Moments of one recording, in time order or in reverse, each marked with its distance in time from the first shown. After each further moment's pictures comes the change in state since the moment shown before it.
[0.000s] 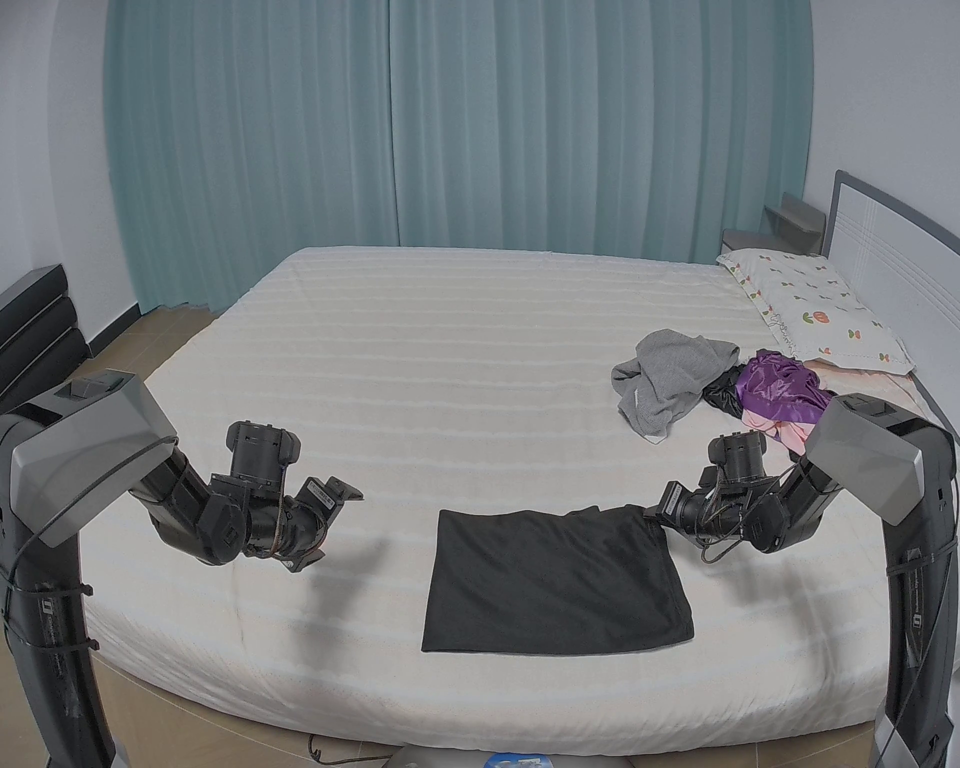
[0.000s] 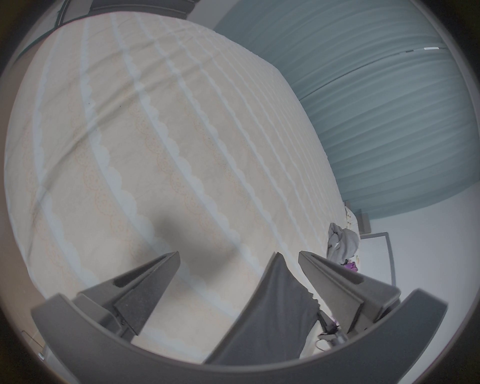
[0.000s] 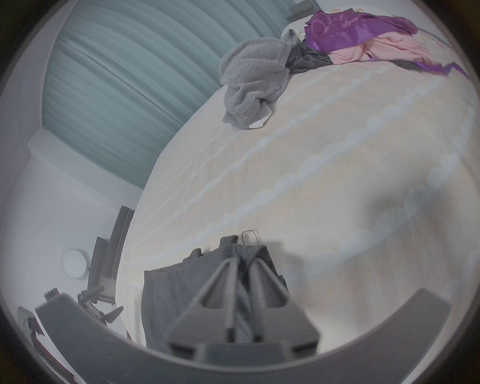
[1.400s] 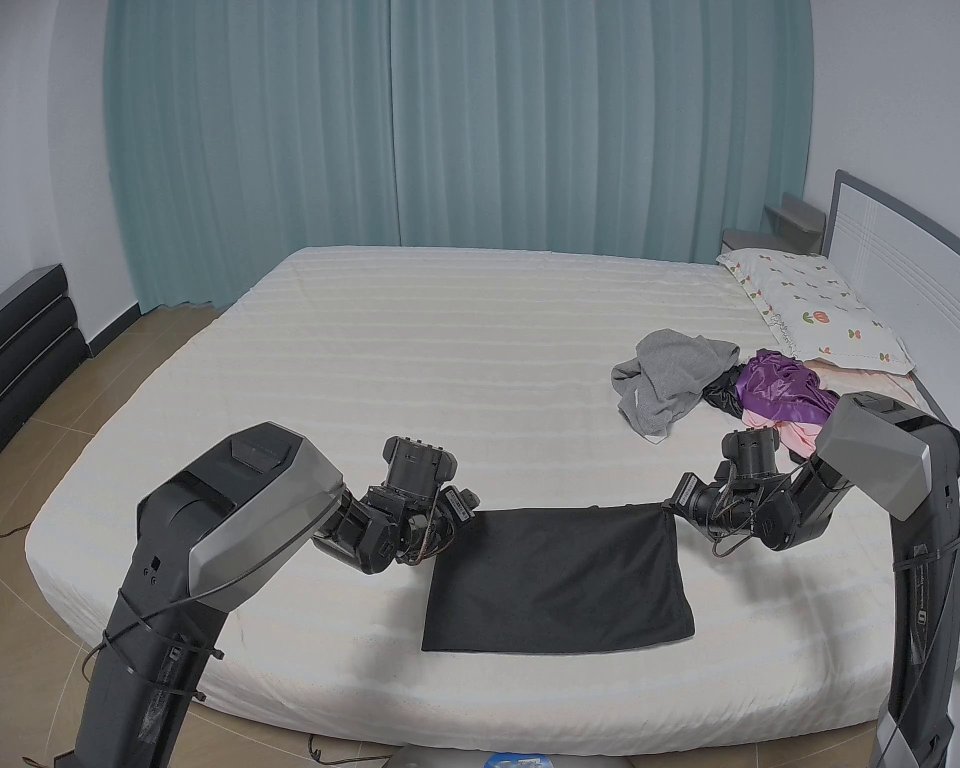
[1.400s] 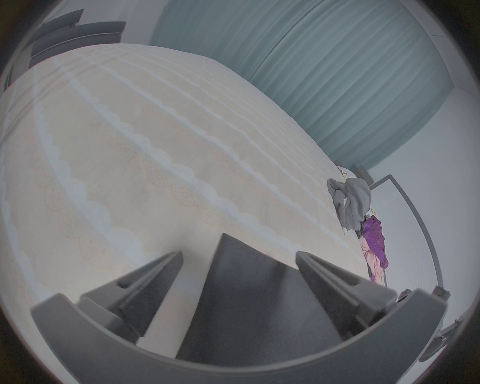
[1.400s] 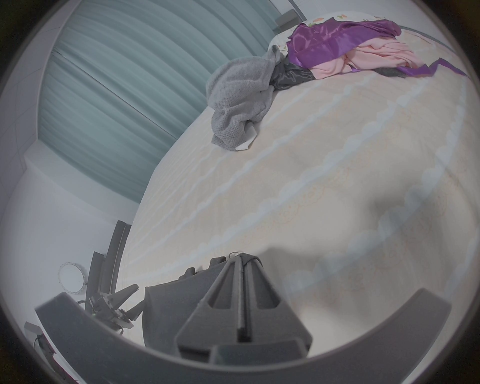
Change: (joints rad) left arm -0.257 0.380 -0.565 0.119 0.219 0.197; right arm -0.035 -0.014 0.022 -0.043 -0.049 0.042
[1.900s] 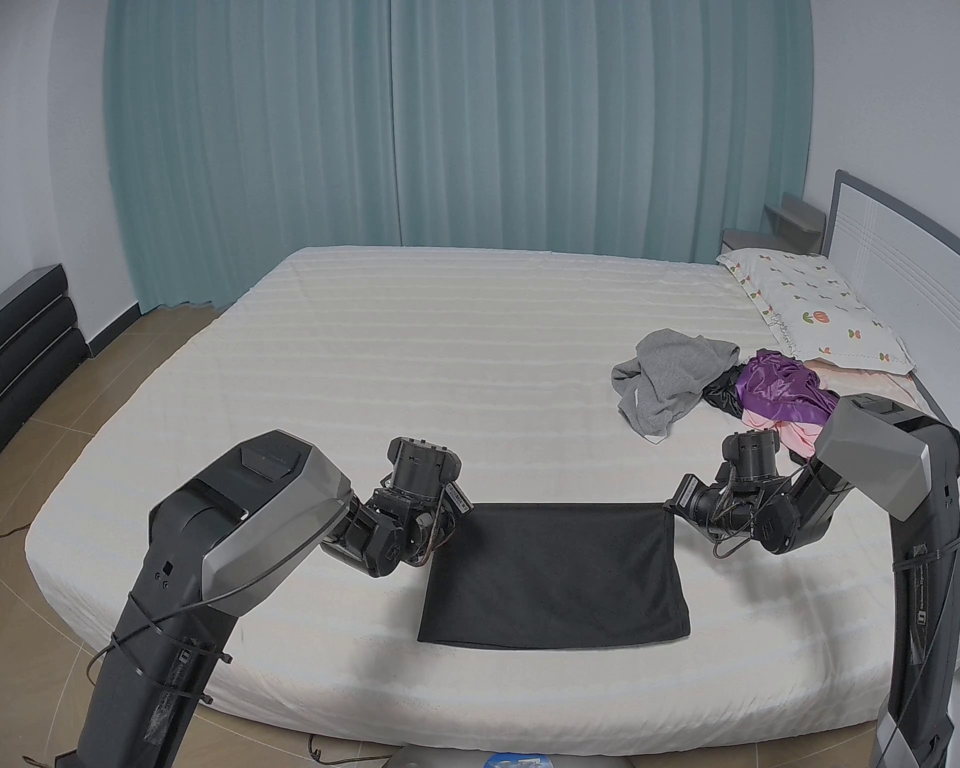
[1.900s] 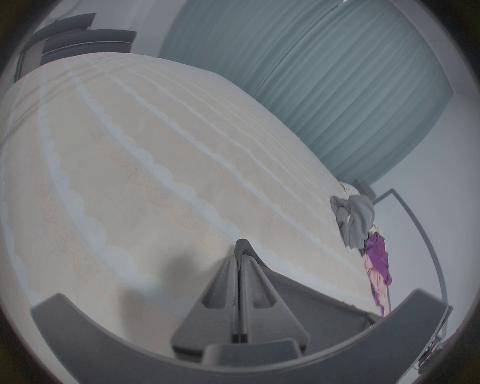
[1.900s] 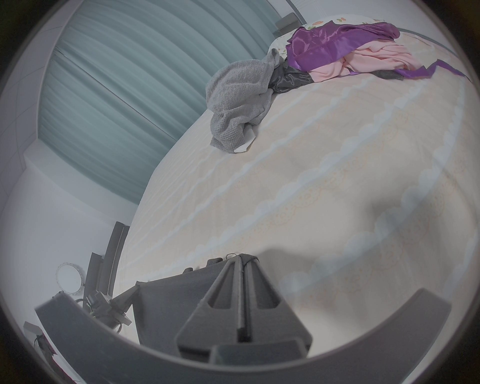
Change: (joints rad) left arm -0.007 0.039 -0.043 -0.053 0.097 -0.023; right arm -0.003 0.001 0.018 -0.031 -0.021 -0.003
